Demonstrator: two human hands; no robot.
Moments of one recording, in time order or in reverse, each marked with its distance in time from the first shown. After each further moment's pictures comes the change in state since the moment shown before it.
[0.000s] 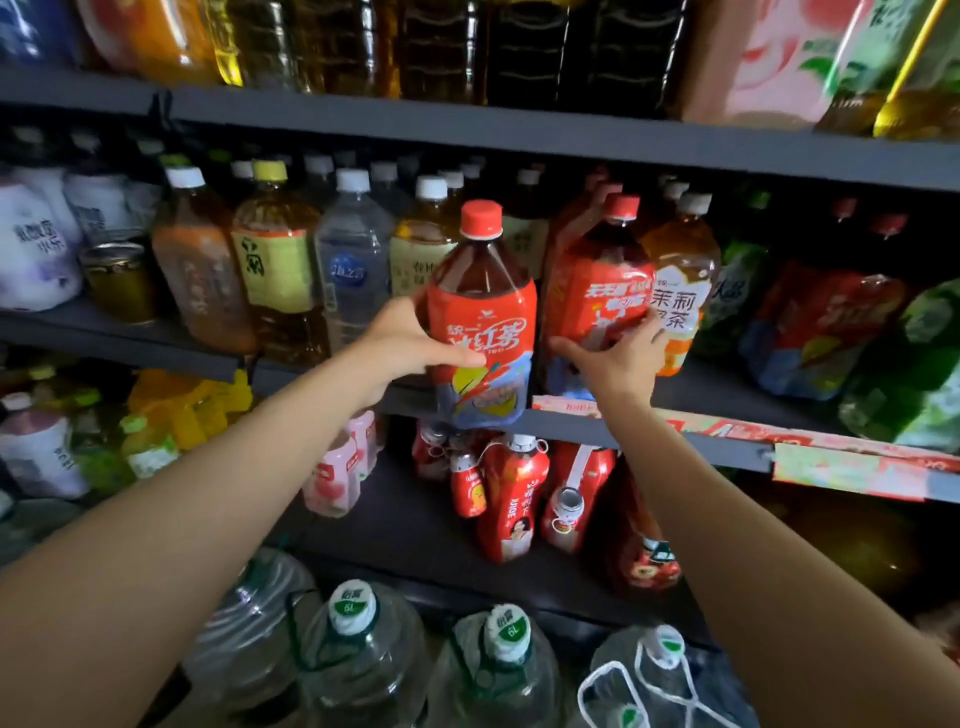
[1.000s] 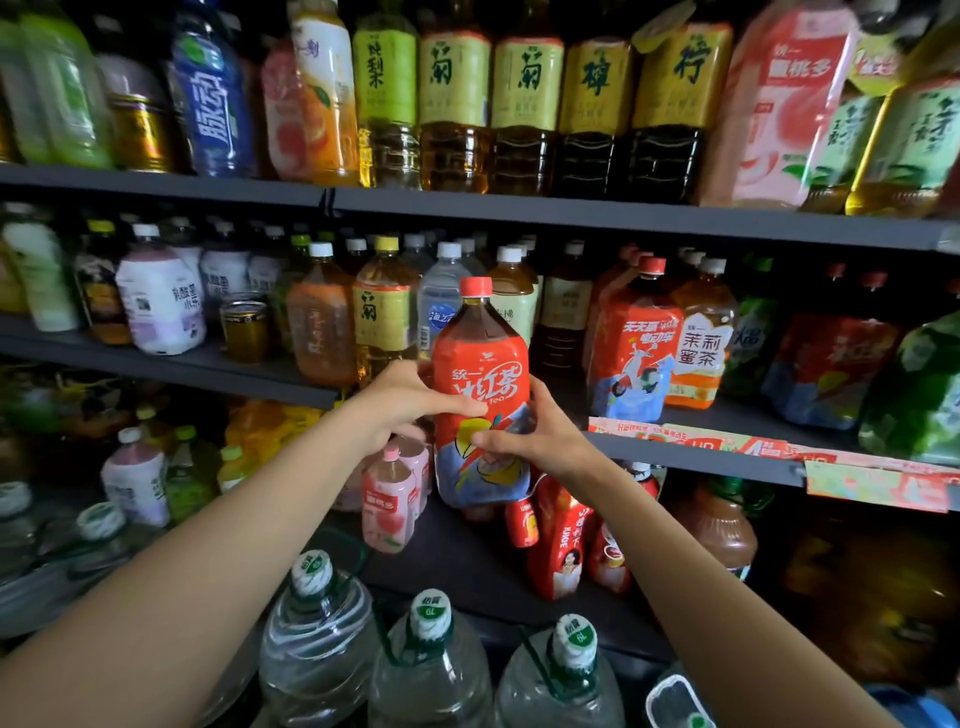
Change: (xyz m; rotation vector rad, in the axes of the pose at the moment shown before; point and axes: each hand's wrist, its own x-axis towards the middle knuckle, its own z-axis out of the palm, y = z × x) left_hand -0.089 -0.017 -0.071 0.048 0.002 -0.104; right_hand -0.149 -0.072 0.013 0.472 -0.843 -0.093
